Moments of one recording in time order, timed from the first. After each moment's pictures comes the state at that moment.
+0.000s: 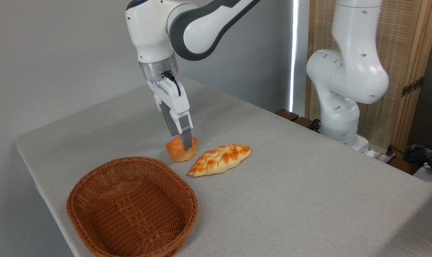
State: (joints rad) arm -0.18 -0.10 -0.25 -2.15 -0.03 2.00 0.54
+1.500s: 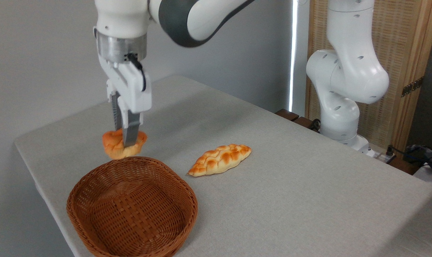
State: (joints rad) arm -0.16 0.05 -0.01 -1.75 -0.21 2.02 0.81
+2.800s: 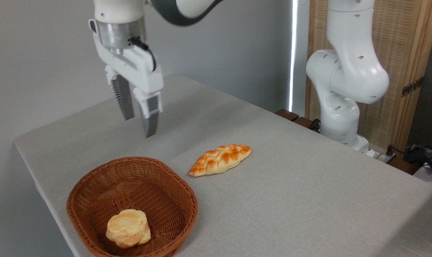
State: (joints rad) arm -0.16 0.03 -0.03 -1.67 -0.14 1.77 0.58
